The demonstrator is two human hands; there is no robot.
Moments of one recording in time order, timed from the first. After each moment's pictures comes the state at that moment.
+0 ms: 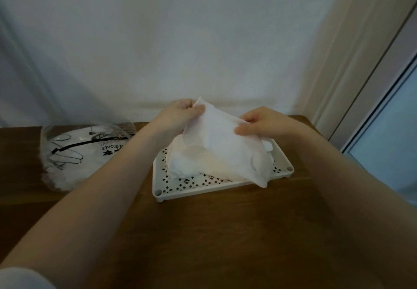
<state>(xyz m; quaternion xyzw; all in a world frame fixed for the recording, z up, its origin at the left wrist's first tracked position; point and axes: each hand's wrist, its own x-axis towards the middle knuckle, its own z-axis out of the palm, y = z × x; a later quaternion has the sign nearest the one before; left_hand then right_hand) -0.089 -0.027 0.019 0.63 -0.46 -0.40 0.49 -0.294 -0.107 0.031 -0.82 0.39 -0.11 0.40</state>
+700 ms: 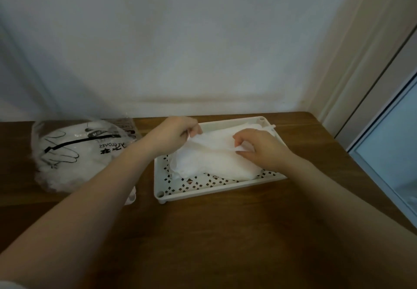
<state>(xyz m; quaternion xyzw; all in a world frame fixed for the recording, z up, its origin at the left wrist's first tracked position) -0.057 -0.029 -0.017 0.63 -0.73 -0.13 0.22 -0.286 -0.098 -0.027 -0.91 0.37 -0.10 0.19</state>
